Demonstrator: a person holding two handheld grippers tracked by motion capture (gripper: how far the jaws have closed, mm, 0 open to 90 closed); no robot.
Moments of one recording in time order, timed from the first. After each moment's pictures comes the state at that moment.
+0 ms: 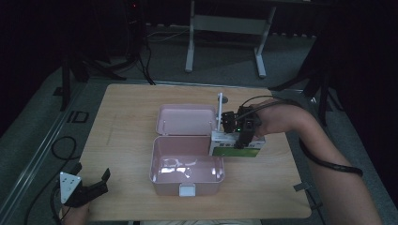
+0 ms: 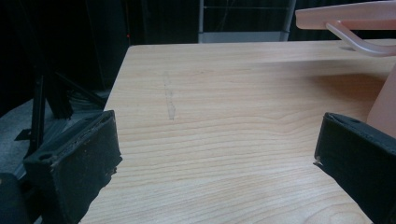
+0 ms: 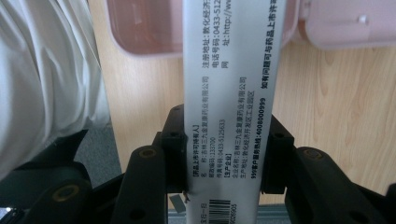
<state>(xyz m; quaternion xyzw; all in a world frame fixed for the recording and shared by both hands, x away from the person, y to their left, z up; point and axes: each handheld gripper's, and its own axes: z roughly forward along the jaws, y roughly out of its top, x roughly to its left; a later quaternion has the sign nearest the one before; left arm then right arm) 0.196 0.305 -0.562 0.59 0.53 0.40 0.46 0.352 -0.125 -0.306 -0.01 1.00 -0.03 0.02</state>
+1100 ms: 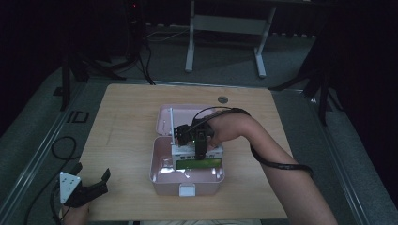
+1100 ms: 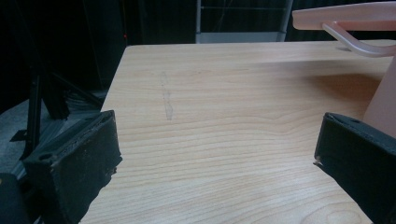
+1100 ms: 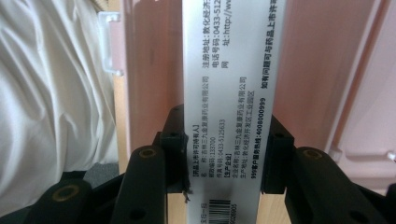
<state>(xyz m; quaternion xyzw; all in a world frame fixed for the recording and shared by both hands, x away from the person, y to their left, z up) 0.196 0.306 -0.562 0.59 0.52 0.40 0.47 0.344 -0.023 -0.353 -0.07 1.00 -0.03 -0.02</state>
